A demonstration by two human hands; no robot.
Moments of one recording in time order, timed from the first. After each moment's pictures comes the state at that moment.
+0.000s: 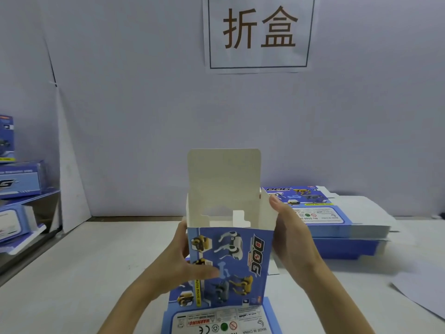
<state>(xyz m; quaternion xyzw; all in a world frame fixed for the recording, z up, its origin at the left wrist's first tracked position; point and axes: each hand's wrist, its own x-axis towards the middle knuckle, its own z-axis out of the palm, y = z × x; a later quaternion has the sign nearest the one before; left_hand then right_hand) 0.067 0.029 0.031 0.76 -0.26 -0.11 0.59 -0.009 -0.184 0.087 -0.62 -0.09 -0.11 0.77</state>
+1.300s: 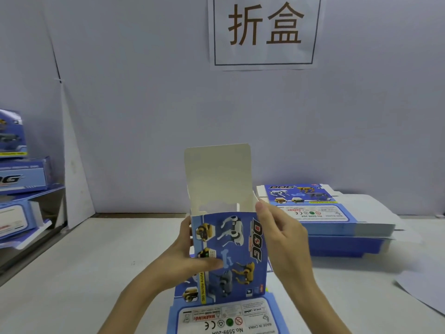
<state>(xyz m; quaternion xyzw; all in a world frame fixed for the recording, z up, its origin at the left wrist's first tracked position) 0.059 0.030 0.040 0.78 -0.28 -0.10 0.55 -0.013 -0.156 0.071 -0.74 -0.03 -0.35 0.57</state>
